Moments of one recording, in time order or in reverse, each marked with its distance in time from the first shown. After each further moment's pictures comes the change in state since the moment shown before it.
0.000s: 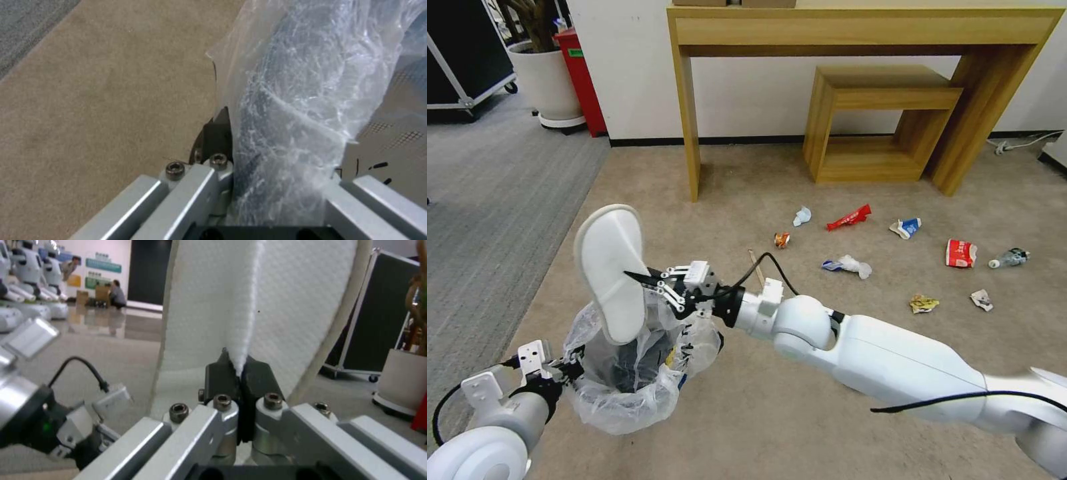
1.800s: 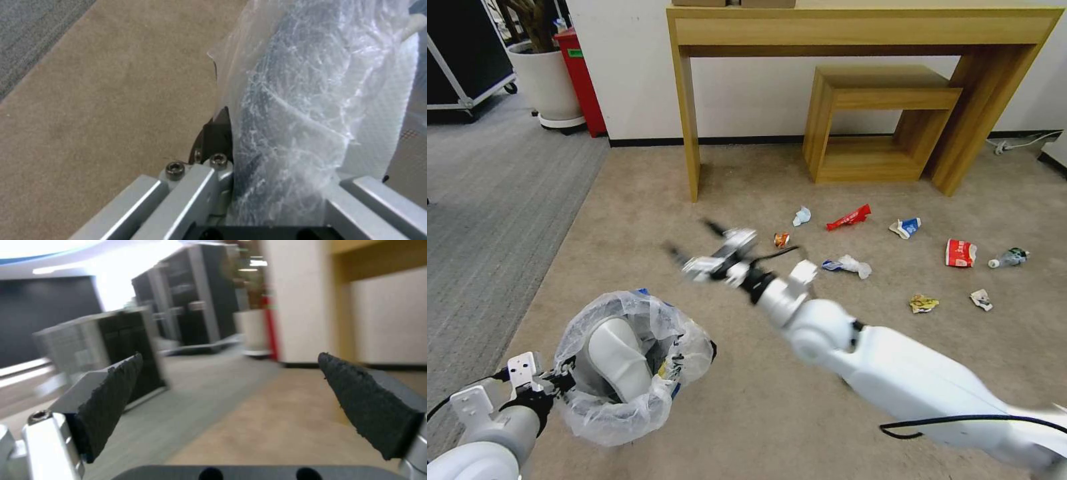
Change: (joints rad) left arm 0.059 -0.021 -0.030 0.000 0.048 -0.008 0.025; right arm -0.314 -0.128 0.428 0.133 0.239 -0.136 0.353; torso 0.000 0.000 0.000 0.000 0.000
